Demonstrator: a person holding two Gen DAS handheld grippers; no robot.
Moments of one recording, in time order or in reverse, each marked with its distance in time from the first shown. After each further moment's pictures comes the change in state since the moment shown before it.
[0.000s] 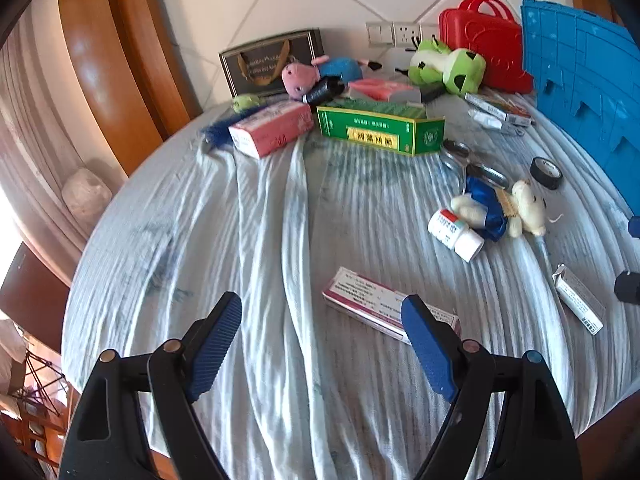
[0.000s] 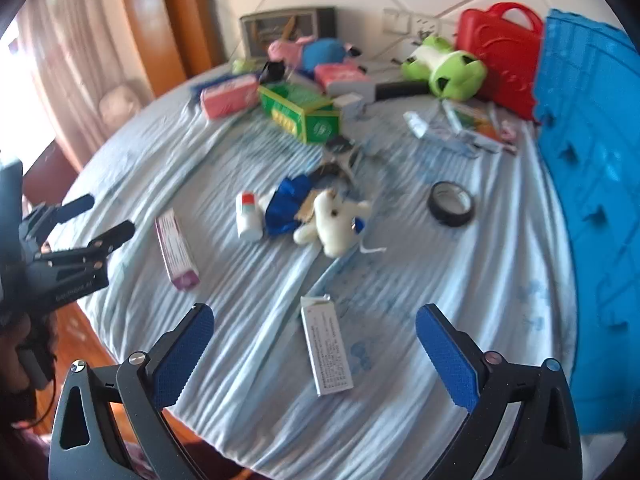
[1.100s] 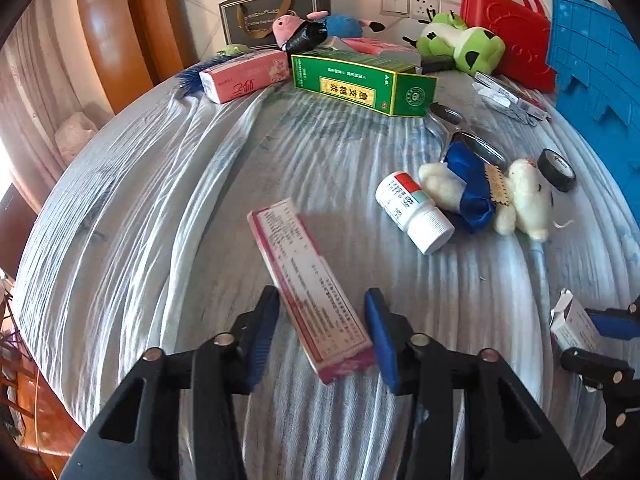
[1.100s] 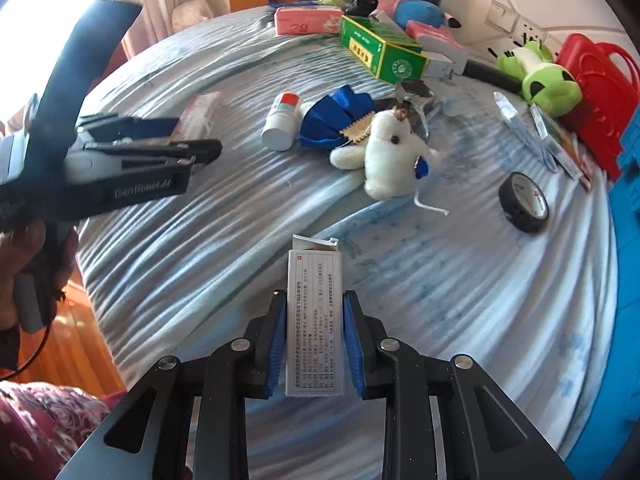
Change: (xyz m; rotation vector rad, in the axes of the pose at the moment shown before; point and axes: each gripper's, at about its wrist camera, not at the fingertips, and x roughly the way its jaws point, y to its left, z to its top) left arm 0.044 -0.061 -0.008 -0.143 0.083 -0.031; right arm 0.052 -0.005 -0.029 -0.329 0.103 0.091
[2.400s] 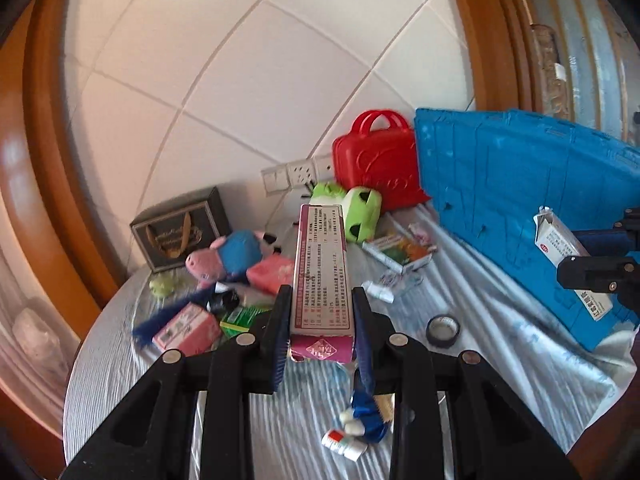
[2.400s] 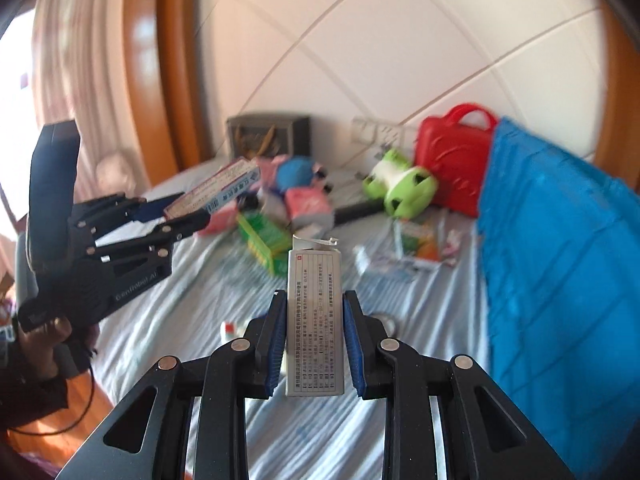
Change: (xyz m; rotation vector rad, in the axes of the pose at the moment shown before) left arm -0.163 -0.039 0.160 0.397 -0.487 -0.279; right arm -0.220 -0.039 0.072 0.354 -0.437 -0.254
